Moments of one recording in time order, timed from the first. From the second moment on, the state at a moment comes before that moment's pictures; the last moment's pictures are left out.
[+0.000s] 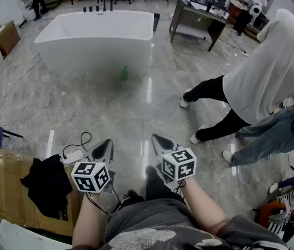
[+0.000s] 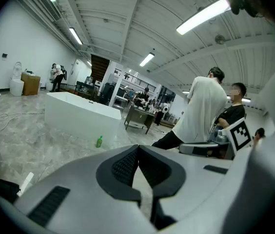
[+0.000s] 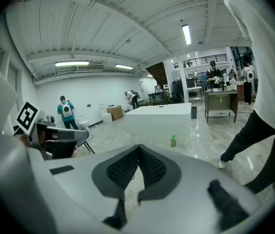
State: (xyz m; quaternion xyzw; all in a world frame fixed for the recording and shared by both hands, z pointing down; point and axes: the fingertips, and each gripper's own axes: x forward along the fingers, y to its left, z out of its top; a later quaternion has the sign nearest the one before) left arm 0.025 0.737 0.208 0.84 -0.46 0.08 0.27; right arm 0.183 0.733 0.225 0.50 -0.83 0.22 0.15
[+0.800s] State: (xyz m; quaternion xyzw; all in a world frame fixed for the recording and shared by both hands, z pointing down) left arm 0.003 0.757 0.217 0.83 -0.47 0.08 0.28; right arm 0.169 0.747 0.225 0.48 -0.84 0.23 0.11
